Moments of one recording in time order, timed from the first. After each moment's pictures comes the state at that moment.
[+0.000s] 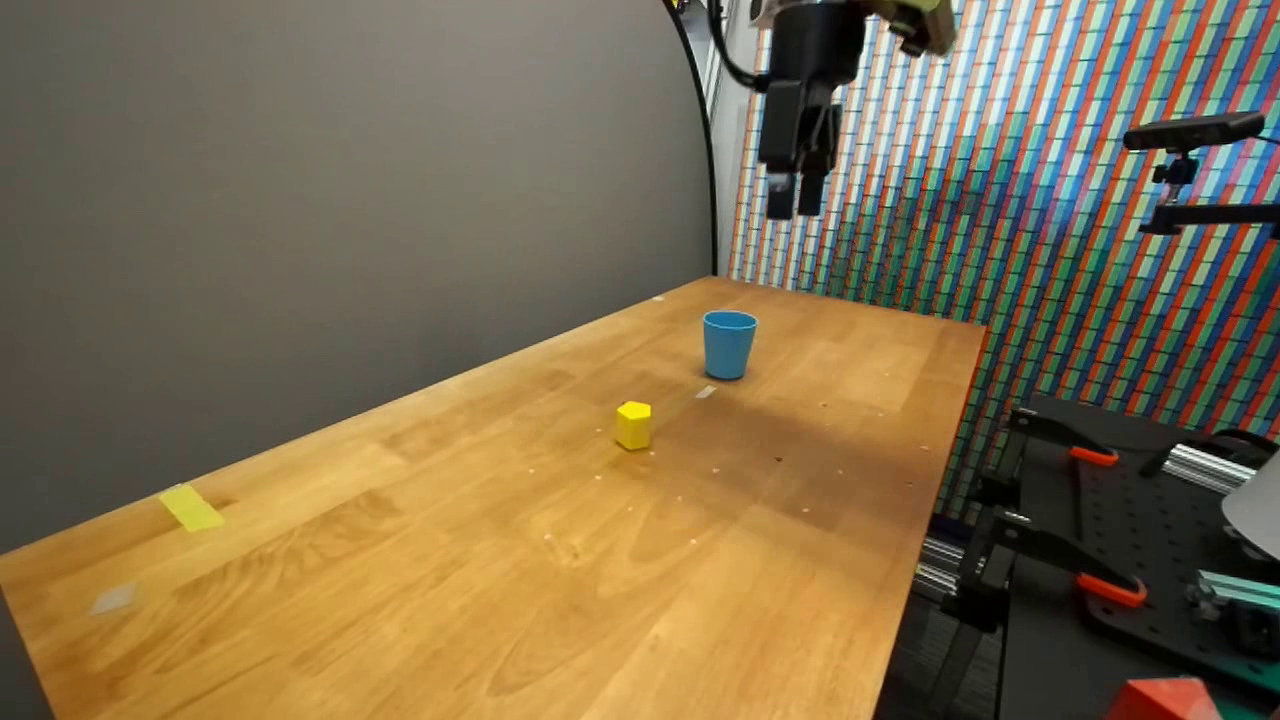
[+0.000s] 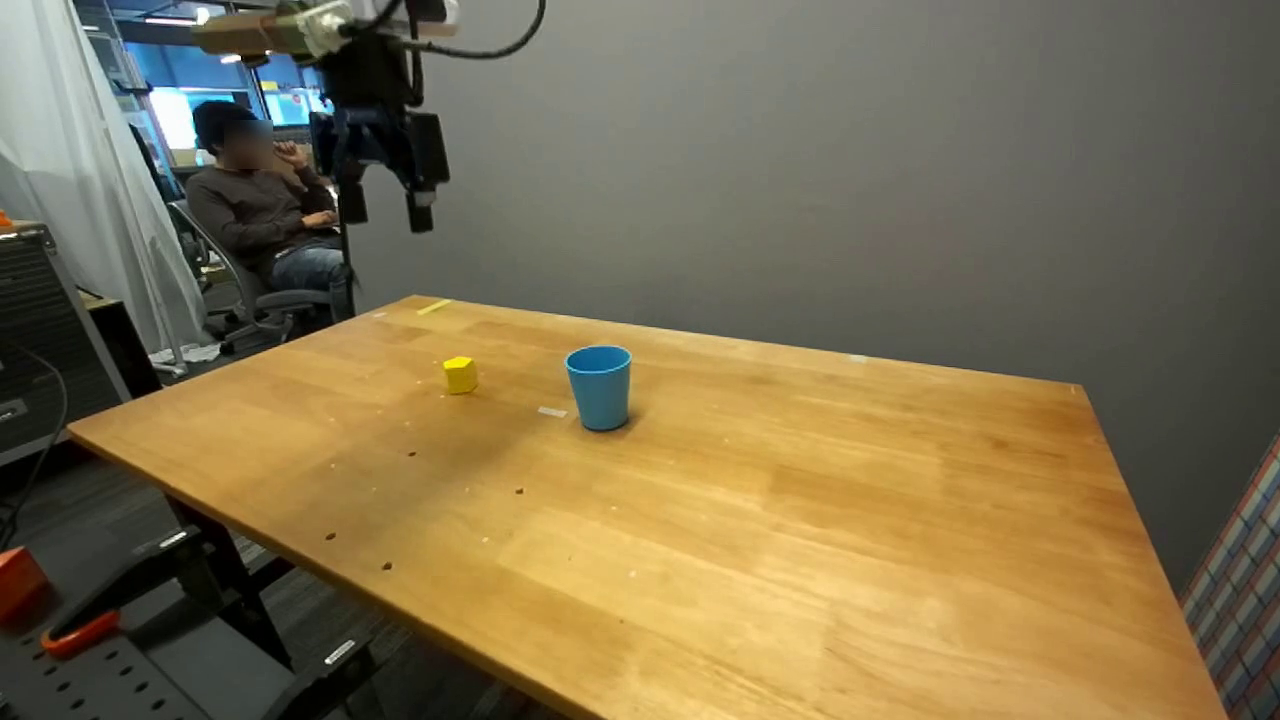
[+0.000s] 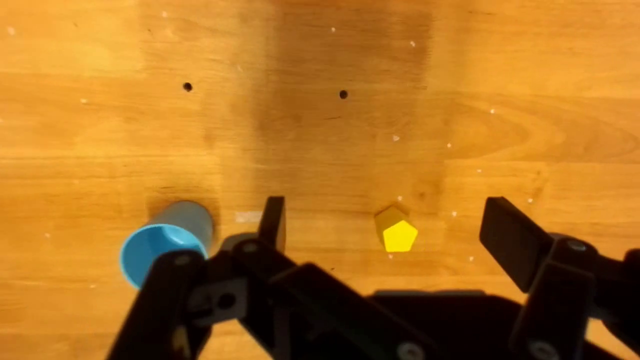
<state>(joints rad) 0.10 -0.16 0.08 -2.40 0.09 2.20 0.02</state>
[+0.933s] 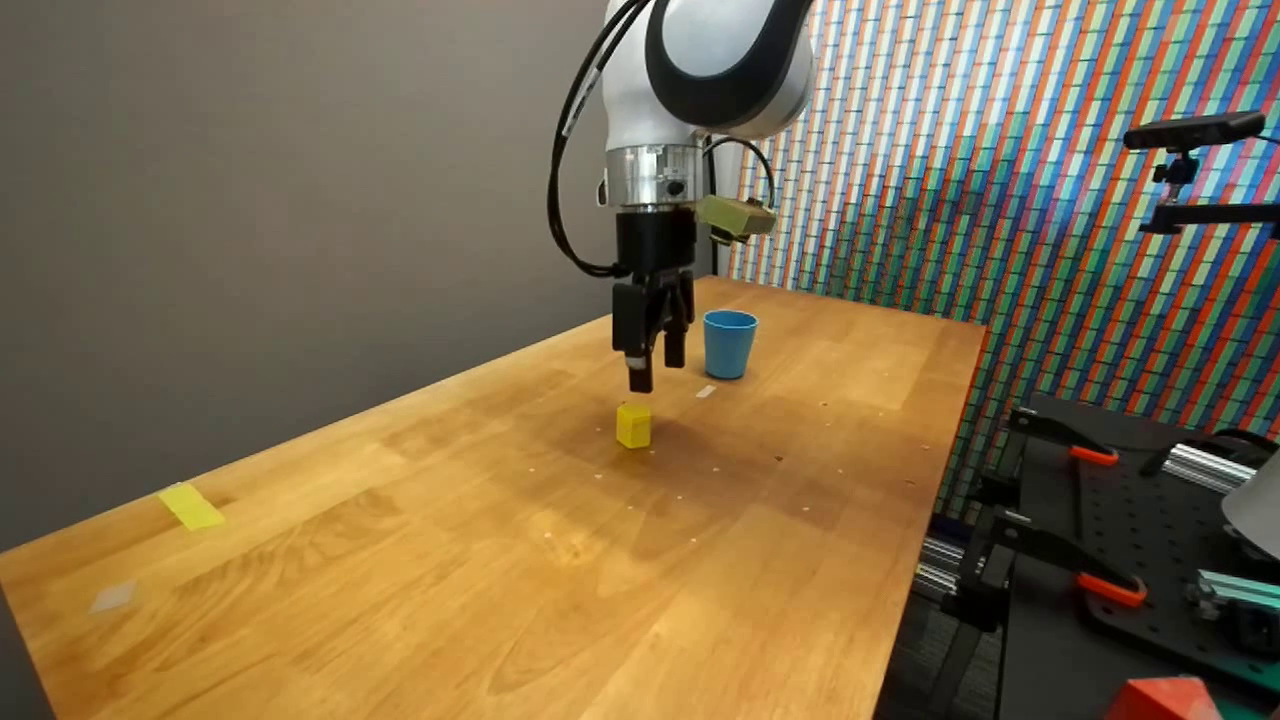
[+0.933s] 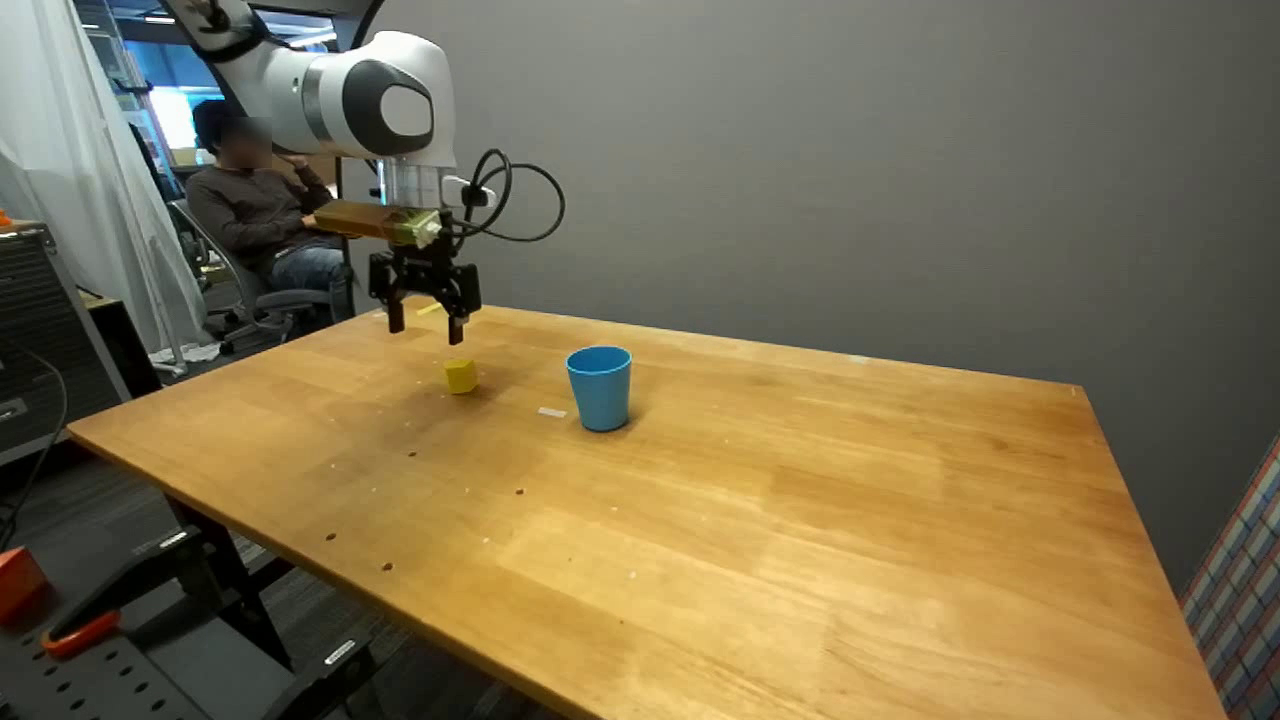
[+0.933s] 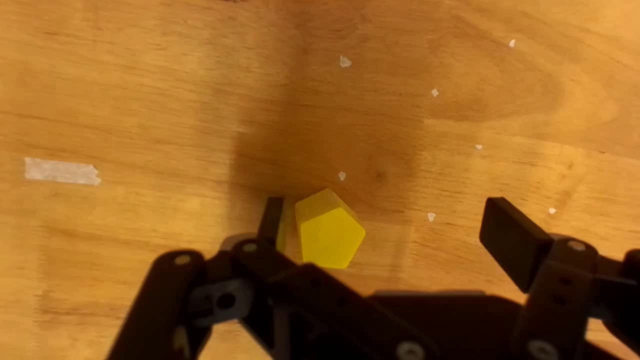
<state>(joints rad) 0.17 0.43 0.15 -2.06 0.07 2.39 -0.01</state>
